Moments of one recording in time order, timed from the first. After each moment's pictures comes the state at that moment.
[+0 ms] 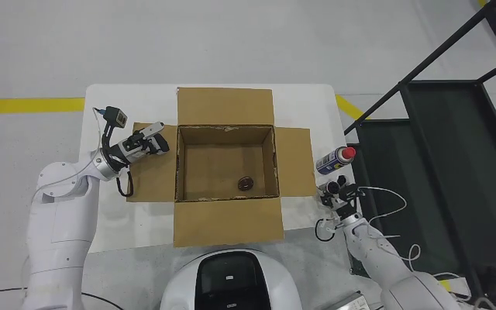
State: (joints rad) left arm 1.05 -1.21 -1.52 -1.24 -0.28 -0.29 -1.17; right arm -1.14 -1.20 1.15 -0.34 -1.26 -0.46 -1.02
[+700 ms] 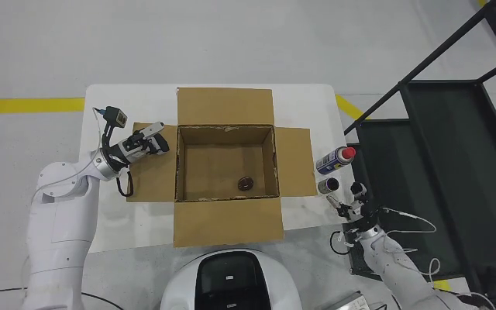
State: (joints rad) left arm 1.05 -1.21 -1.52 -1.24 -0.28 -0.29 -1.17; right arm -1.32 -1.08 1.23 -0.53 -1.39 -0.54 -1.26
